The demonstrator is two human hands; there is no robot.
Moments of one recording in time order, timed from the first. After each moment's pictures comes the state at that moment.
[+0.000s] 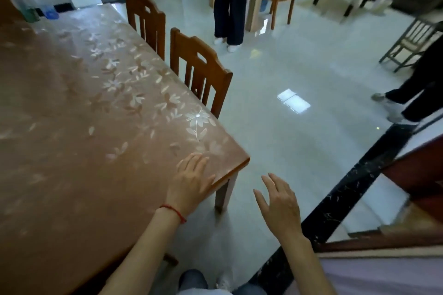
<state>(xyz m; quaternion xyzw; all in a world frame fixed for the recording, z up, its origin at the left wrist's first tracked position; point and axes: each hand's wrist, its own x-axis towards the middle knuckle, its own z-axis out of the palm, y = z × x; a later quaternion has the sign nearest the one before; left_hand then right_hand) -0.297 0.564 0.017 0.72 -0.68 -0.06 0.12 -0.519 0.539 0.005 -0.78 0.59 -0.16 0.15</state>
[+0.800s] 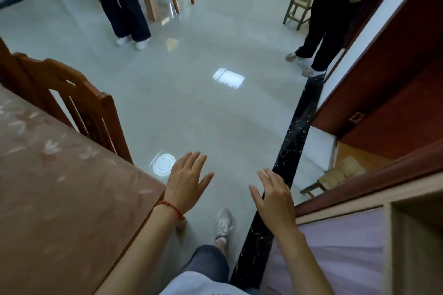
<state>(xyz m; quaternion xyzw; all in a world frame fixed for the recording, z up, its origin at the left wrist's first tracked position) -0.466 0.395 -0.003 0.58 -0.79 -0.12 0.16 -0.674 0.457 -0.009 -0.64 0.73 -0.17 0.15</state>
